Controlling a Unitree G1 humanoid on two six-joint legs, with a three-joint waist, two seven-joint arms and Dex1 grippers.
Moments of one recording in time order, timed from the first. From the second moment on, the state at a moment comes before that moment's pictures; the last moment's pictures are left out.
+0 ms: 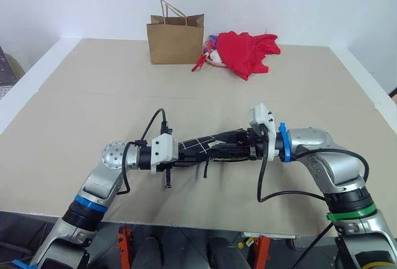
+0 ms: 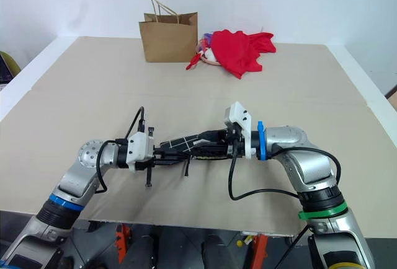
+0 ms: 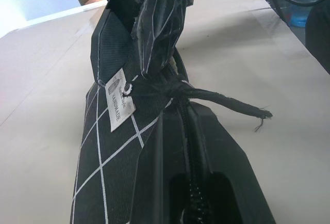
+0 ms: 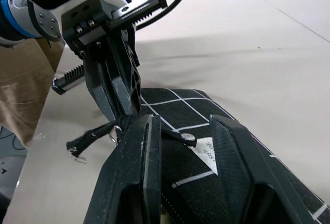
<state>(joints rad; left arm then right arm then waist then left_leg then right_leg) -0.42 0.47 -0.26 -0.02 -0.28 -0.07 -1.14 -0.52 -0.64 0.12 -0.15 0.50 0.62 1.12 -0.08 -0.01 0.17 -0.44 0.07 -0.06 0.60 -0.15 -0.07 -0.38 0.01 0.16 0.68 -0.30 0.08</state>
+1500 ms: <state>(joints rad) -0.44 0.45 -0.23 -0.02 -0.29 -0.04 -1.14 -0.47 -0.60 0.20 0.04 0.12 -0.66 1.27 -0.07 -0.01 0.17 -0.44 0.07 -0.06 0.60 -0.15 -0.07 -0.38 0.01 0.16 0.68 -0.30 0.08</state>
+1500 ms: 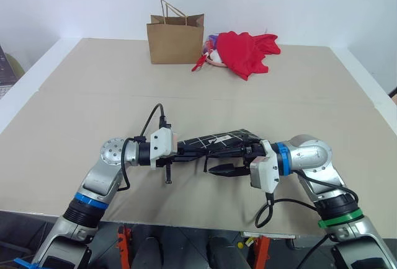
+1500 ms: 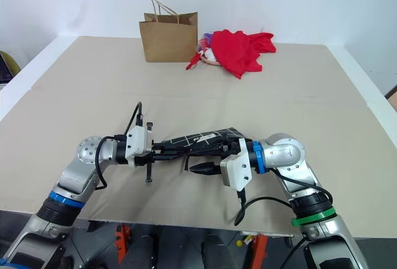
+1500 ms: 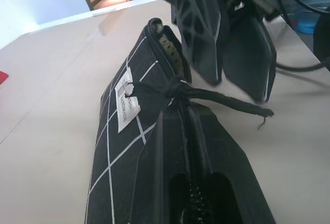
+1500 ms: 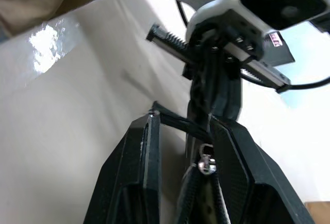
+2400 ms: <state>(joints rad) -0.44 0.44 -0.23 -0.02 -0.29 -0.02 -1.13 -0.57 -0.61 0.30 0.14 0.05 -0.84 1.15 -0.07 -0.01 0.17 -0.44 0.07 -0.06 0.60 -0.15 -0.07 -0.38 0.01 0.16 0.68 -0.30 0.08</state>
